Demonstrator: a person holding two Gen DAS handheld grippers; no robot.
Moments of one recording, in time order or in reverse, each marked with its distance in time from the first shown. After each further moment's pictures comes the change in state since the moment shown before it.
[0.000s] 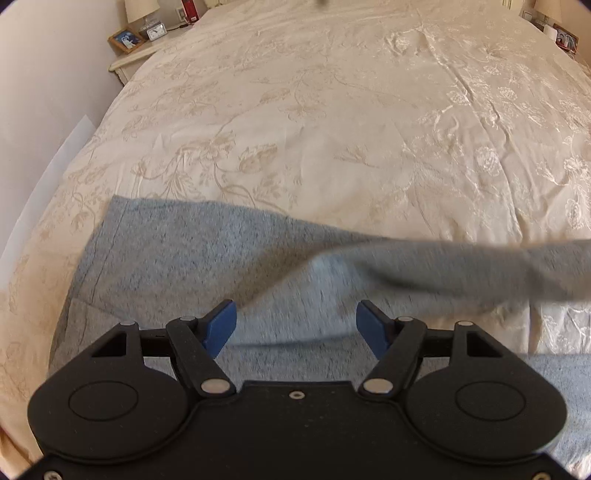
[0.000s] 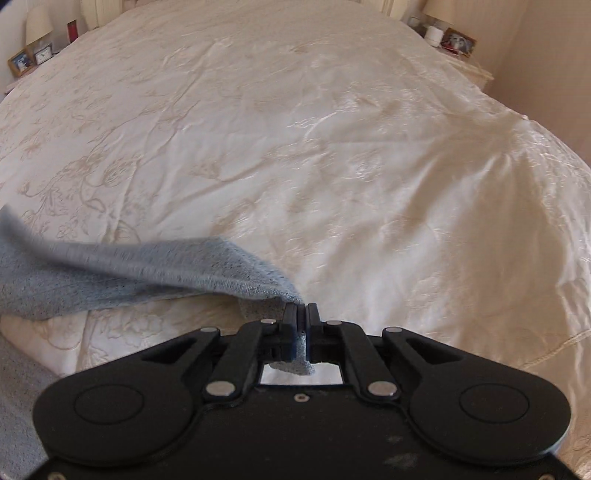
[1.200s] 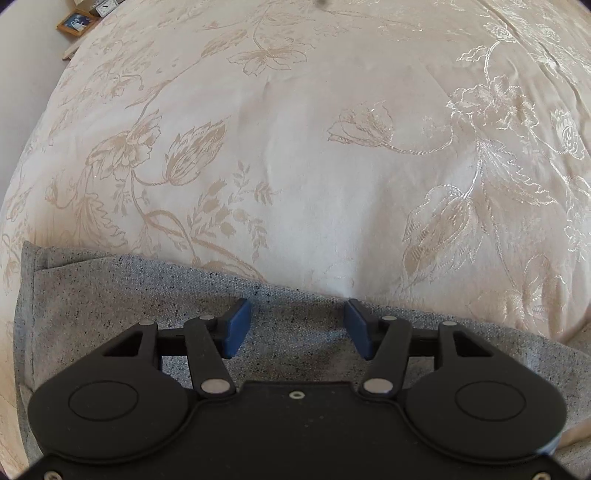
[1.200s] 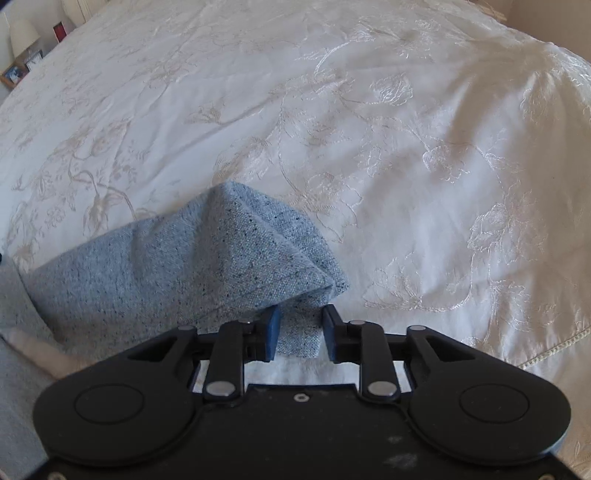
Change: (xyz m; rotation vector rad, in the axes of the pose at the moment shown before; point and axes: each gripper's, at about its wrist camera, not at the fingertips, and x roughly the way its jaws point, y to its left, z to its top) left arm 0.152 -0.022 0.058 0.107 0.183 0.004; right arm 0.074 0.006 -0.026 0.109 0.113 0.131
